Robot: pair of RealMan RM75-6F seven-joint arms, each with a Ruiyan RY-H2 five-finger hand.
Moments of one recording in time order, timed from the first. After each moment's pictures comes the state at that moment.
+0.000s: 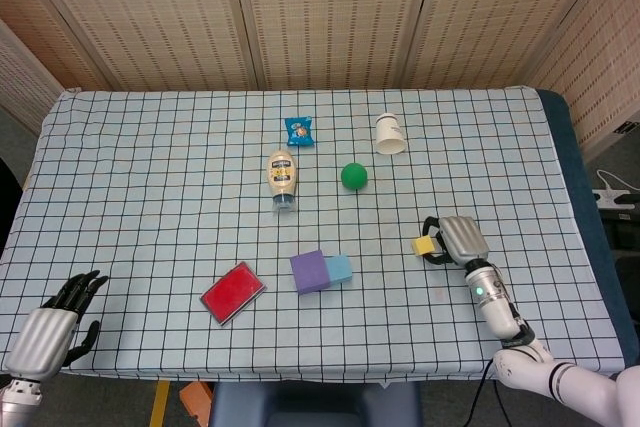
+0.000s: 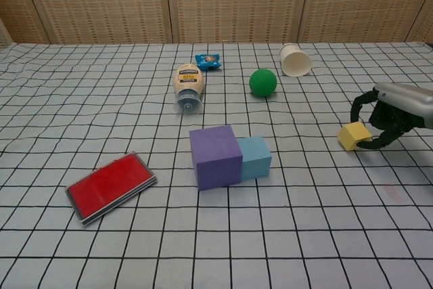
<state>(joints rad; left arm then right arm) -0.08 -1.15 0.06 -1.55 1.63 1.47 0.08 0.55 -1.59 0.15 -1.13 -1.24 0.91 0.04</state>
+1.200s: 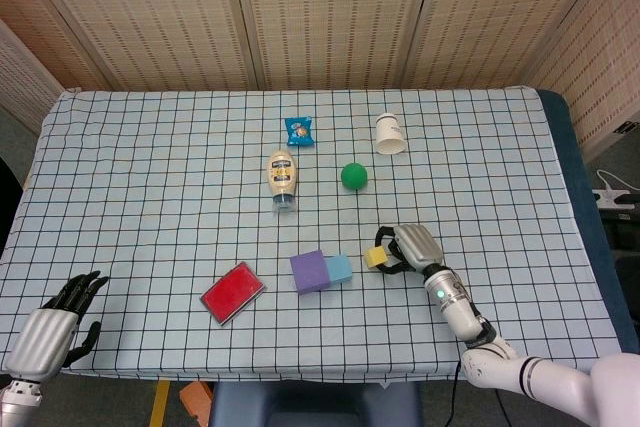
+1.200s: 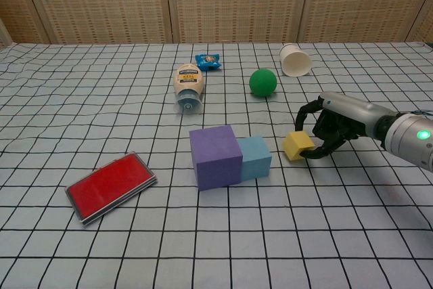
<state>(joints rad) -0.08 -1.15 0.06 -1.55 1.64 1.48 0.08 0.62 -1.66 0.18 -1.23 -1.22 0.83 0.11</state>
